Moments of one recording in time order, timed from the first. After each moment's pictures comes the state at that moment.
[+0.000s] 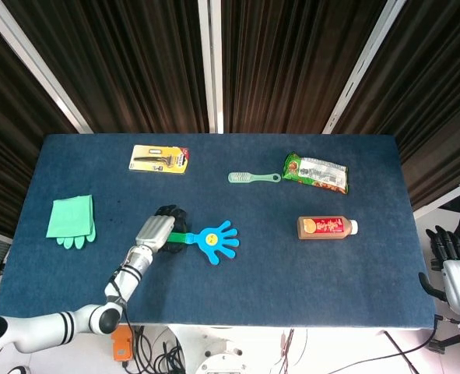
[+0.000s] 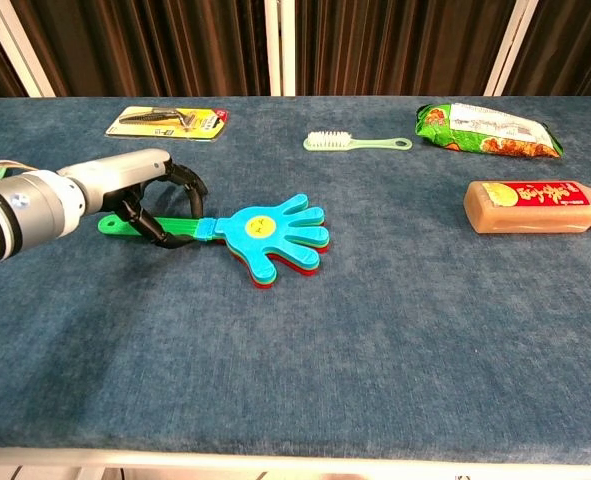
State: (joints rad) left arm -0.72 -1.67 -0.20 -1.41 0.96 0.87 0.22; right arm 0.04 -1.11 0.04 -1.50 -1.45 1.42 0.04
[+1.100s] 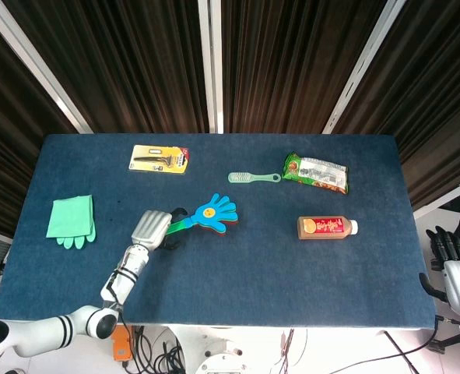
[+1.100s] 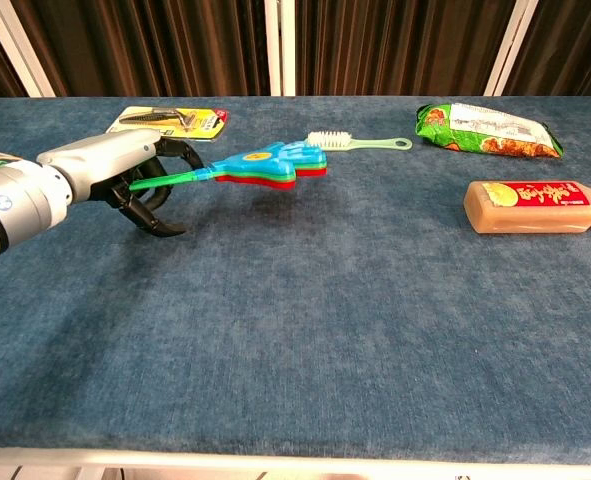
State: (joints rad) left arm -0.69 -1.69 -0.17 -1.35 1.14 0.98 0.21; right arm 0.04 -1.10 0.04 -1.50 -1.46 1.42 0.06
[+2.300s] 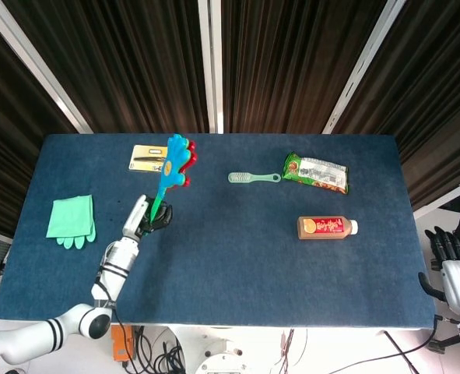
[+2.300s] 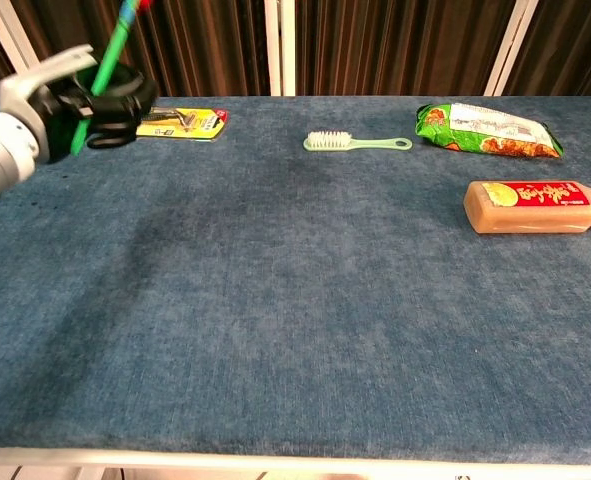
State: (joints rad) left arm -0.60 -1.64 -0.30 -1.41 1.29 1.05 -0.86; right arm 0.05 -1.11 0.04 -1.51 -1.45 1.40 0.04
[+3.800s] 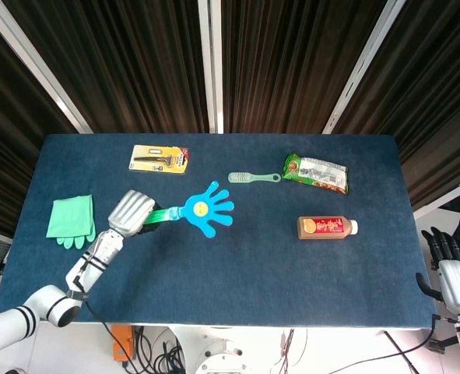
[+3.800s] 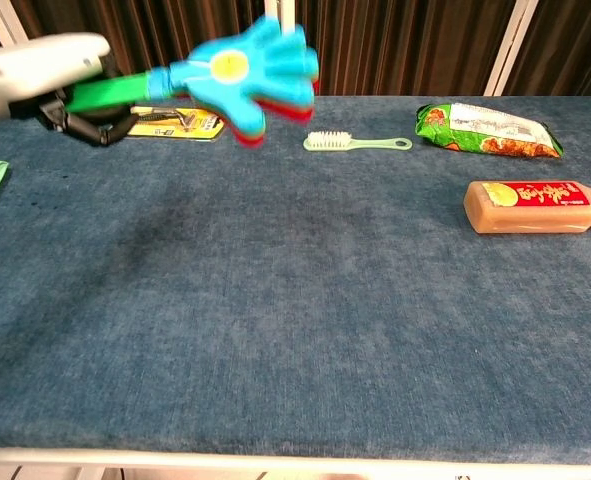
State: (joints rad) left arm -0.66 -1.49 -0.20 -1.29 1.55 1.06 -0.18; right arm 0.05 -1.11 0.04 -1.52 -1.44 1.39 0.02
